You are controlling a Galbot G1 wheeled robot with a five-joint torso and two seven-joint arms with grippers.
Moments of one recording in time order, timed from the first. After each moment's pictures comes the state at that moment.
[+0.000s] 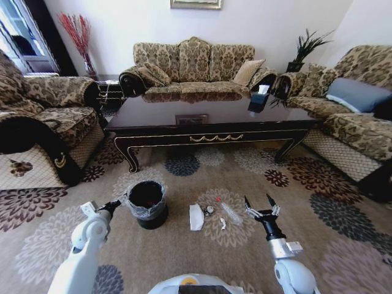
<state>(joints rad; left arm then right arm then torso) 1.30 -1.26 -0.73 -1.87 -0.89 0.53 -0.37 -1.64 1.34 0.74 1.91 0.25 0.36 -0.18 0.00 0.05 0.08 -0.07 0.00</state>
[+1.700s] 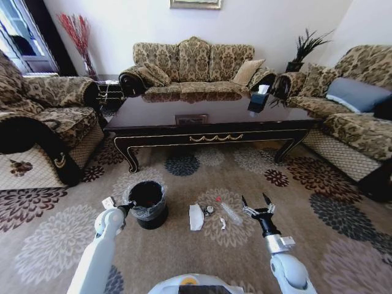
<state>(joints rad) 1.17 -1.26 -0.64 -1.75 -1.02 0.70 -0.61 -1.57 1.33 0.71 1.82 0.24 0.36 -0.19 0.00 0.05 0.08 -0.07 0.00</state>
